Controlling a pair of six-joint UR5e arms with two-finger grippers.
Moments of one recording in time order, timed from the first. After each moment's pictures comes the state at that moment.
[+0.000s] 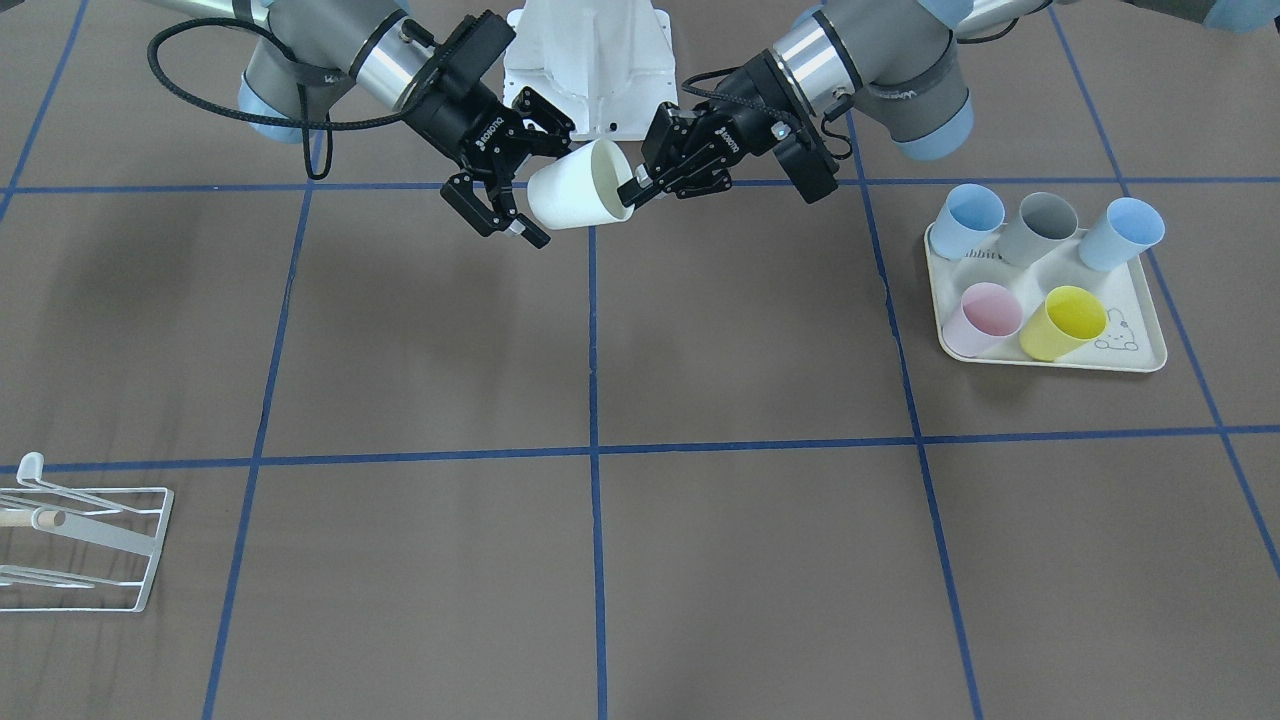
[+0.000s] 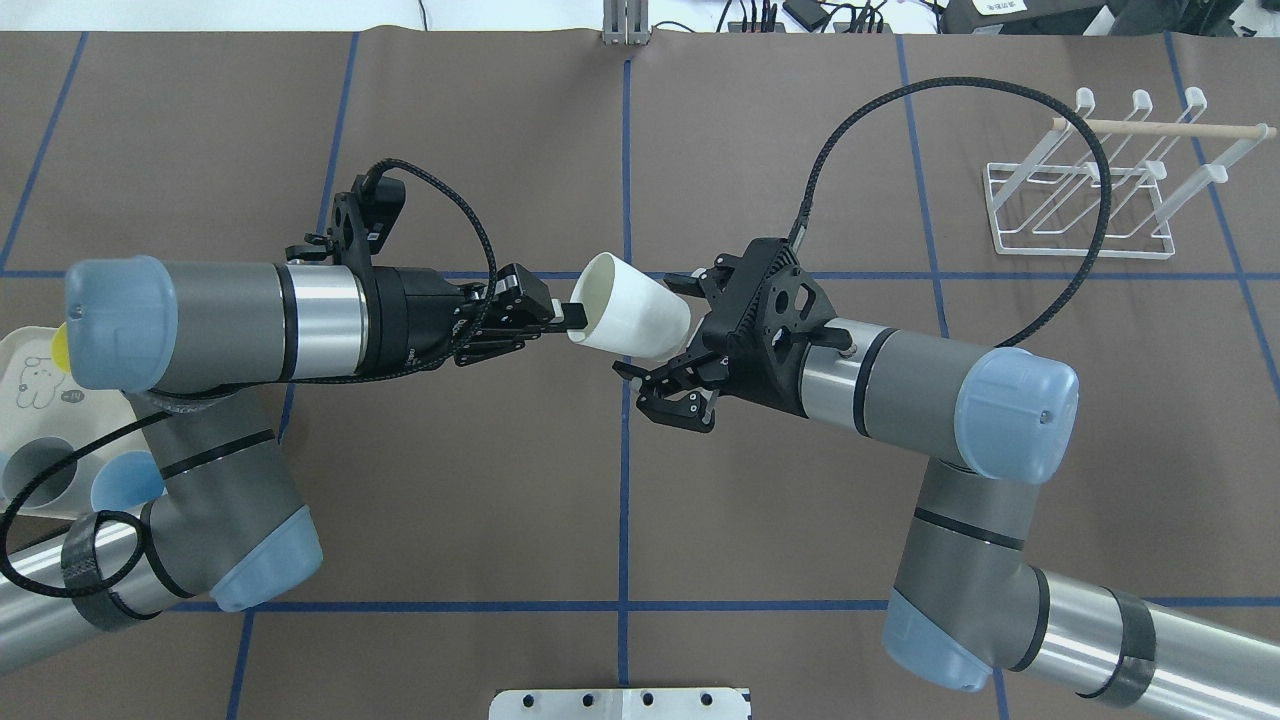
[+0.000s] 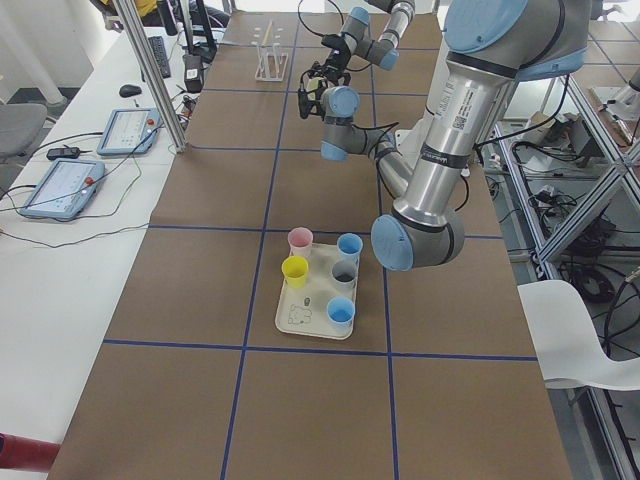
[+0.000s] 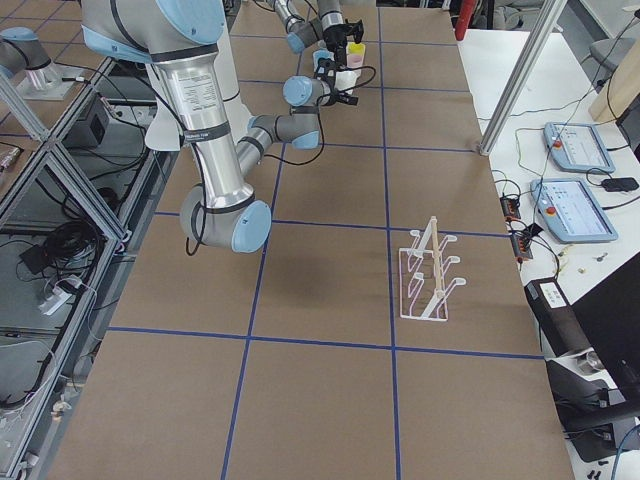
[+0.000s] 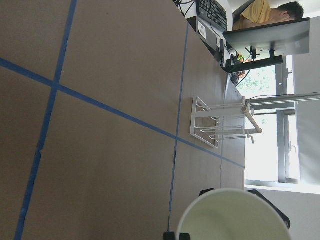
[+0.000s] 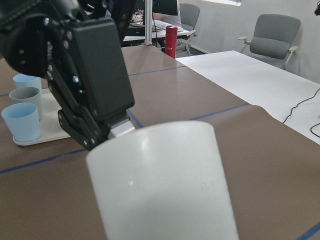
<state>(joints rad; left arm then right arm) -0.57 -2.01 -1.80 -2.69 -1.85 -1.77 0.44 -1.17 1.83 -0.53 1.55 0.31</state>
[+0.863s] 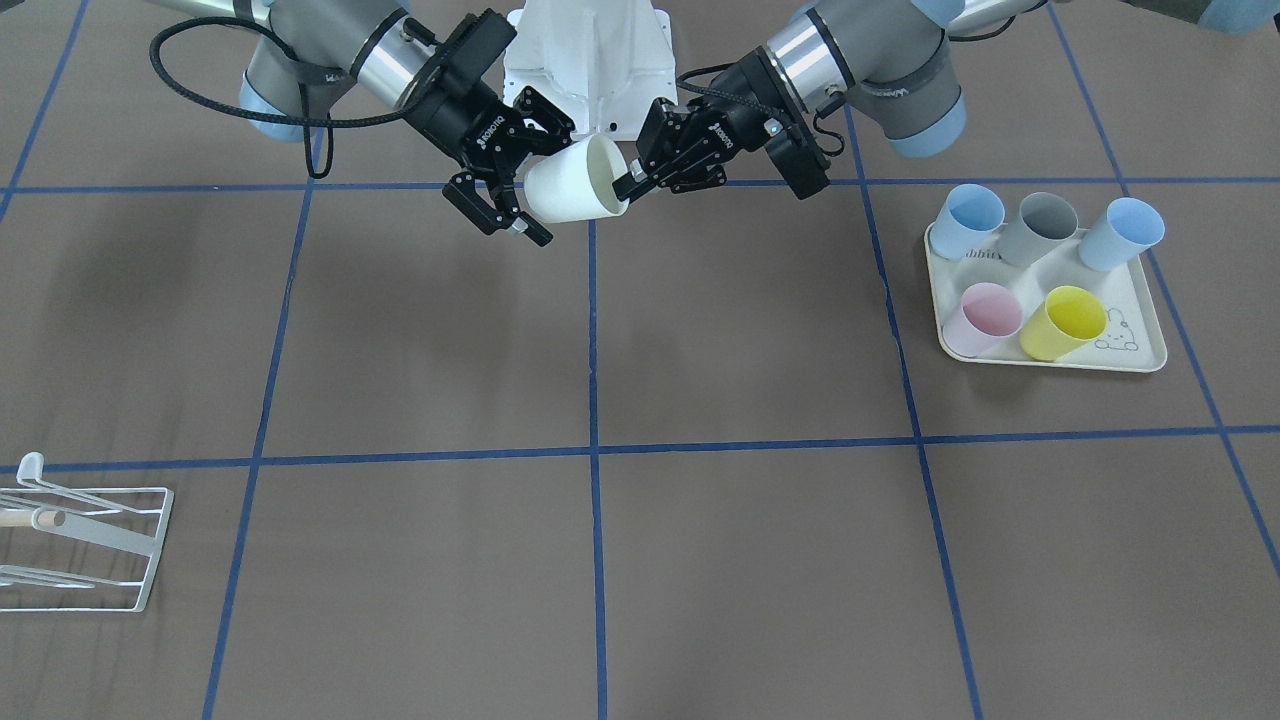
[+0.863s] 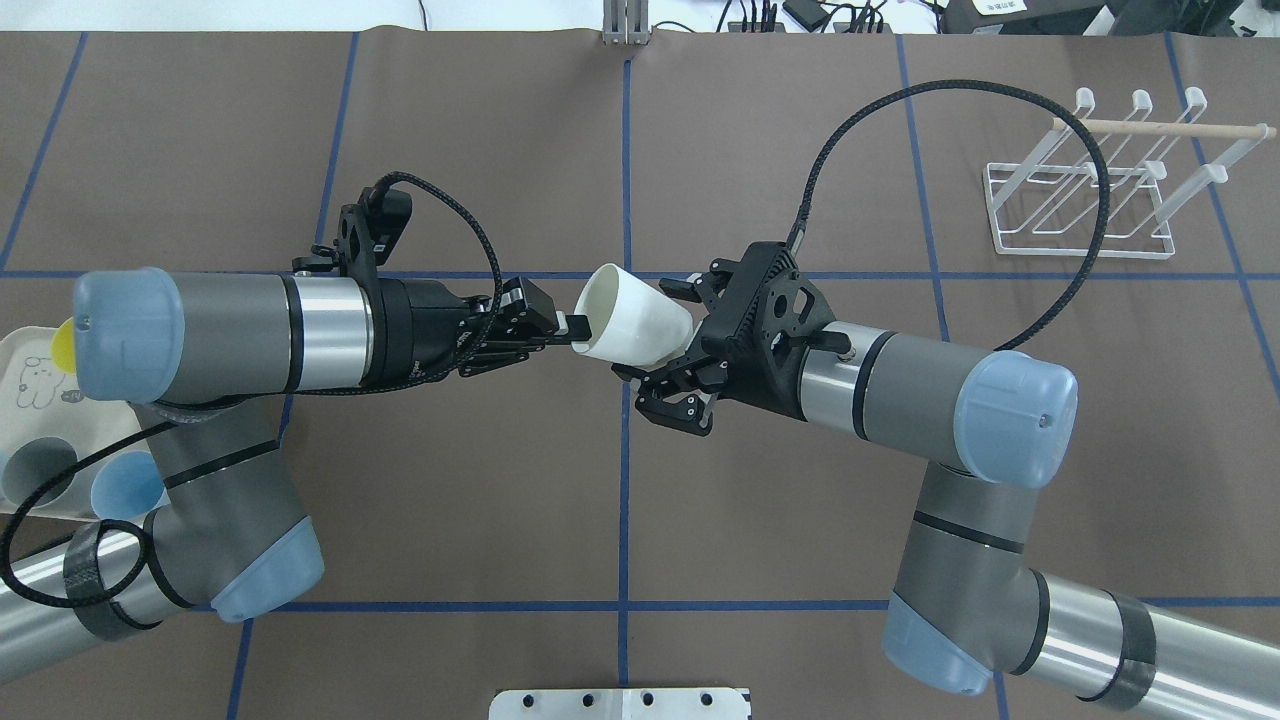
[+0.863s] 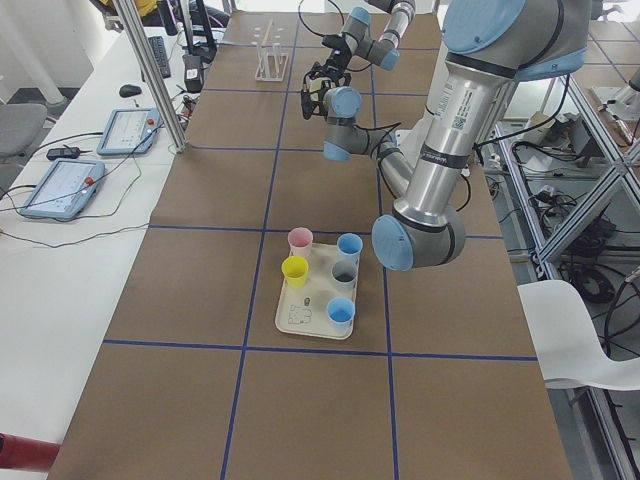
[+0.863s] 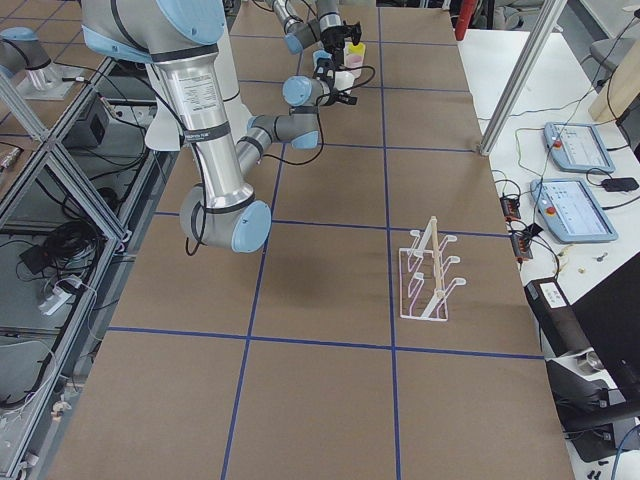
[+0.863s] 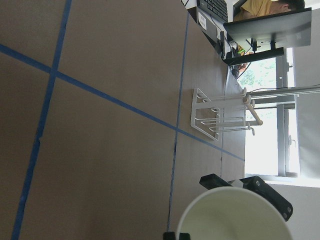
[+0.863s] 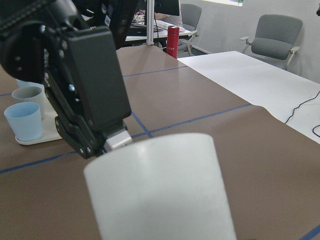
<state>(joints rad) -0.56 -2.00 -1.80 -2.69 -1.85 -1.77 0.44 -1.17 1.84 -0.53 1.54 0.30</state>
